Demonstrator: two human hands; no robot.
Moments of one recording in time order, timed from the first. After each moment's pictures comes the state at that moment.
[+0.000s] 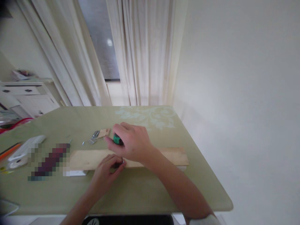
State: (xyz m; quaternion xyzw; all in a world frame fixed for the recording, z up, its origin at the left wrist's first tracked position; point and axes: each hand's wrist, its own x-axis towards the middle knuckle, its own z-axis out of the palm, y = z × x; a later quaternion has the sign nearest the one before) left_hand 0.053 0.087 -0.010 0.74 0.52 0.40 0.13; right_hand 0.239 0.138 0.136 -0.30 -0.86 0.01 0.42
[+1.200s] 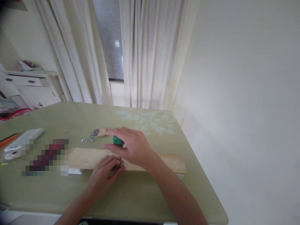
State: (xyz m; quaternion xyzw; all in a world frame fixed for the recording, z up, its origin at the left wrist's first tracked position) left_hand 0.053 0.087 -0.022 0.78 0.50 0.39 0.03; right_hand 0.238 0.144 0.131 -0.19 -0.87 0.15 0.42
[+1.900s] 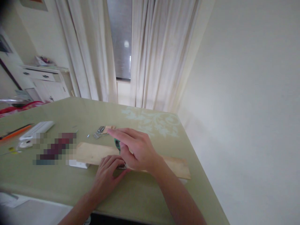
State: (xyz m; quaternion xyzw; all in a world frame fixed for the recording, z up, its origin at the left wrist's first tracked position) left_hand 0.061 0.077 -0.034 0.74 0.51 0.43 -0.05; right_hand 0.235 0.142 0.132 -0.07 -0.89 0.11 0.44
